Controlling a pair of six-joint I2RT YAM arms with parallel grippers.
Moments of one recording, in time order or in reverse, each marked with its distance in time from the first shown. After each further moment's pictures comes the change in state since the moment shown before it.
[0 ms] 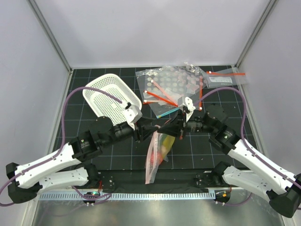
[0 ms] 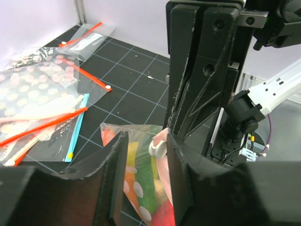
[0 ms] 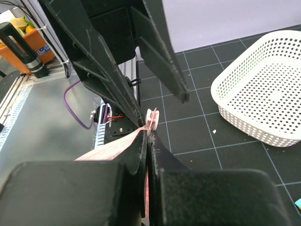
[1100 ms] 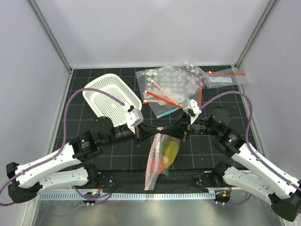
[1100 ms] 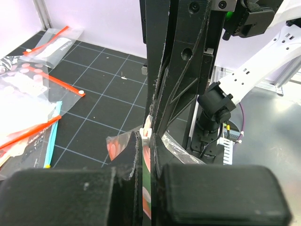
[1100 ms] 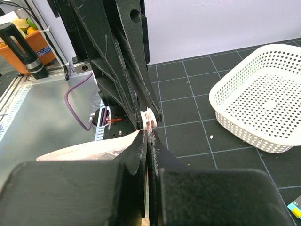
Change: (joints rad) left arm -0.002 0.003 -0.002 0.015 0.154 -0.003; right arm 0.006 -0.067 -0.018 0.003 0.004 -0.014
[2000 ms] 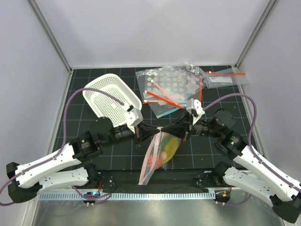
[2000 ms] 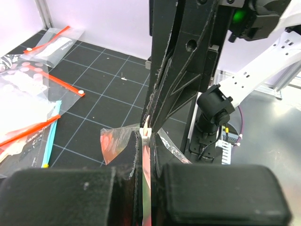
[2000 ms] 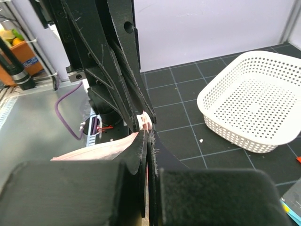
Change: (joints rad) left arm 0.000 -0.009 -0.010 0.009 -0.017 -0.019; right arm 0.002 -0.035 -0.010 0.013 0.070 0.004
